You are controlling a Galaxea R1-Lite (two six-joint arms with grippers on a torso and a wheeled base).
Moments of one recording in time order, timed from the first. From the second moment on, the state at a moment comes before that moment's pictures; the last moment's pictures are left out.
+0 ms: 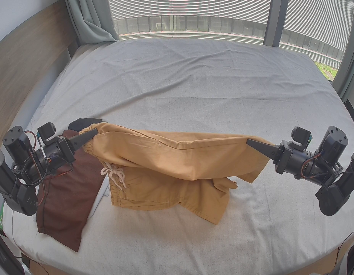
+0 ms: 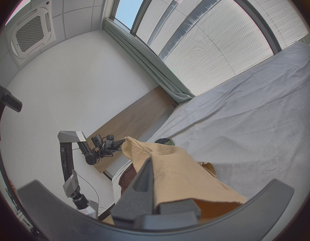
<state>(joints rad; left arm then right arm) 0.03 1.89 -0.49 -1.55 -0.82 -0.53 0.26 1.90 -0.47 -1.54 0.73 0.47</state>
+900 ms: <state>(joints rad) 0.03 1.91 -0.51 -1.55 -0.81 -0.53 0.20 1.90 -0.52 -1.54 0.69 0.48</state>
